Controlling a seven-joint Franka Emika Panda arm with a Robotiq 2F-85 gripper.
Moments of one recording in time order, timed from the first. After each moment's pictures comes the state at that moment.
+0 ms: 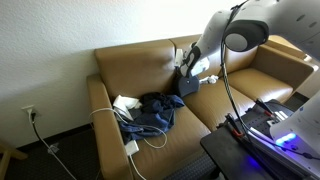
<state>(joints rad) 0.53 1.21 -0.50 -1.68 0.43 3.30 2.19</state>
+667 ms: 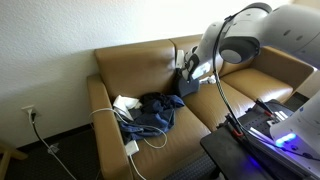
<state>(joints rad) 0.56 1.34 -0.59 -1.61 0.48 3.39 2.19</state>
